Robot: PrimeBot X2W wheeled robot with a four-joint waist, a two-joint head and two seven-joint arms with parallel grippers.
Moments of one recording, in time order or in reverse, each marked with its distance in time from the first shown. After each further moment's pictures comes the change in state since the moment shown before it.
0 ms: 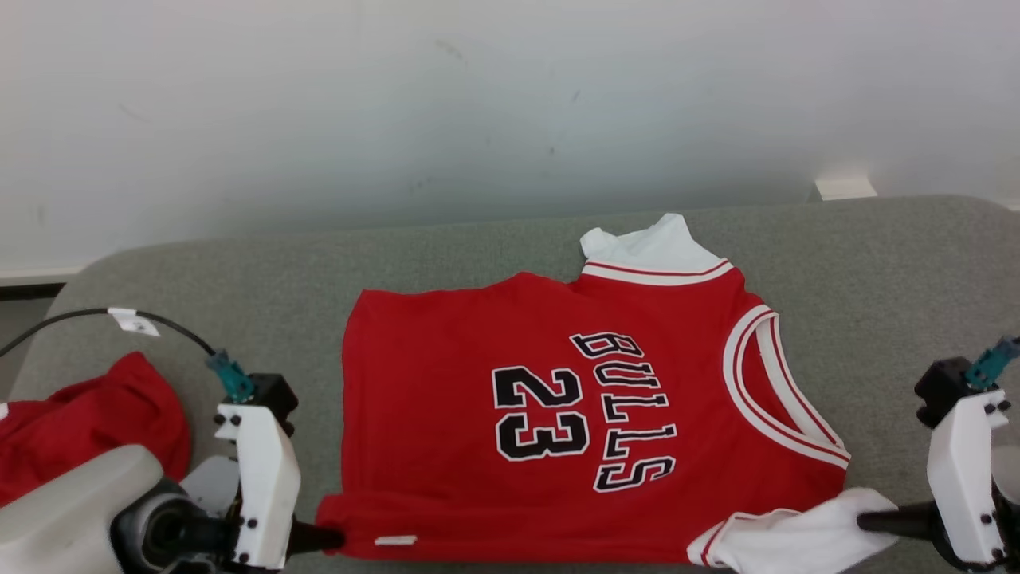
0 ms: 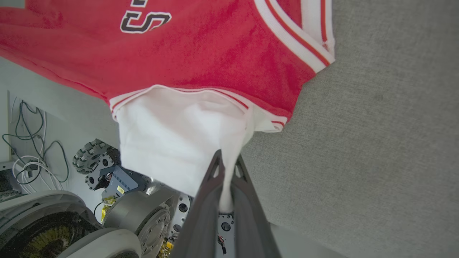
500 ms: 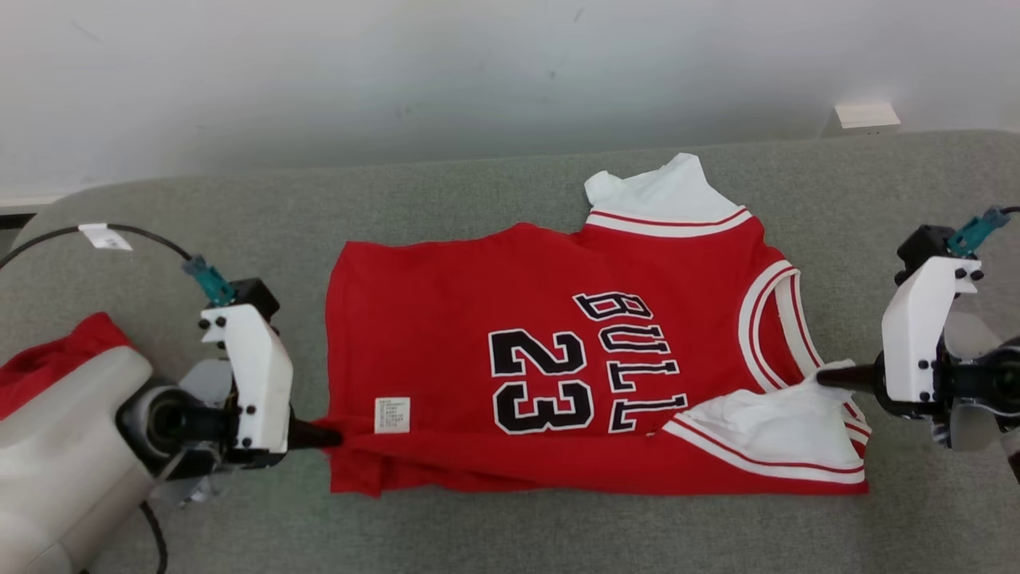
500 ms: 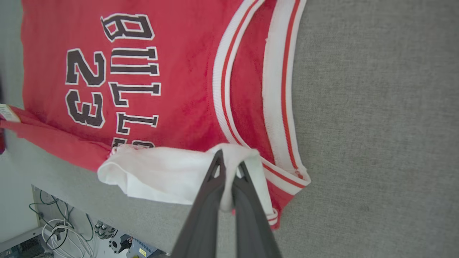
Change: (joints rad) left arm -0.158 -0.146 0.057 0.314 -0.037 -0.045 0.086; right arm -0.295 0.358 -0.232 0.431 -0.260 0.000 0.048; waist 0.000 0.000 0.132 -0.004
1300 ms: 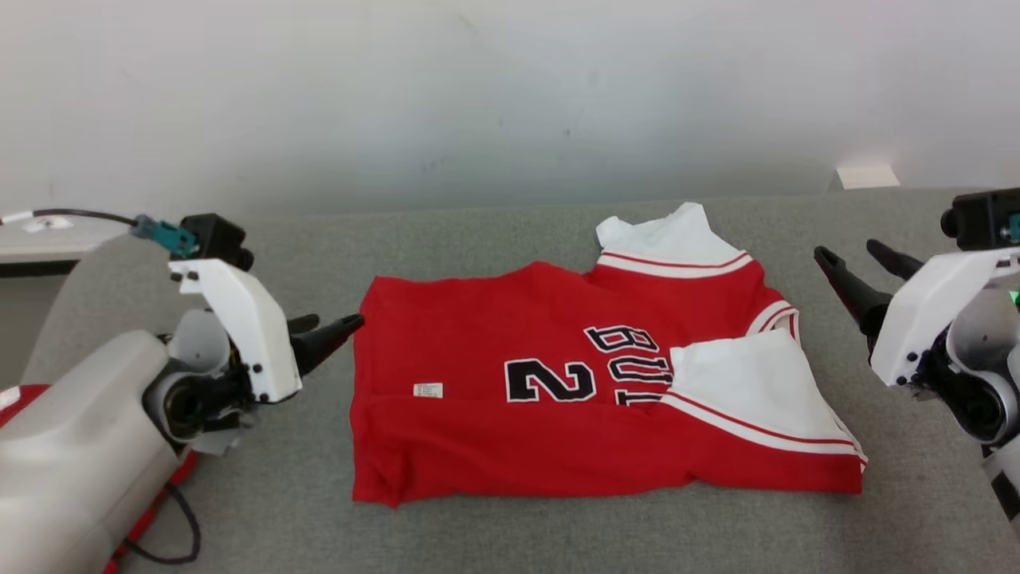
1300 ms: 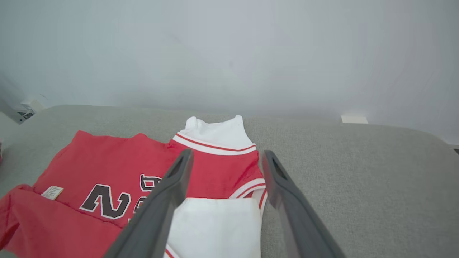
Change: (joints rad) left arm -0.025 -0.116 0.071 0.186 0.129 -0.114 -0.445; right arm 0.027 0.028 -0.005 -0.044 -0.253 0.000 -0.710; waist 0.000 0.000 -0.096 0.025
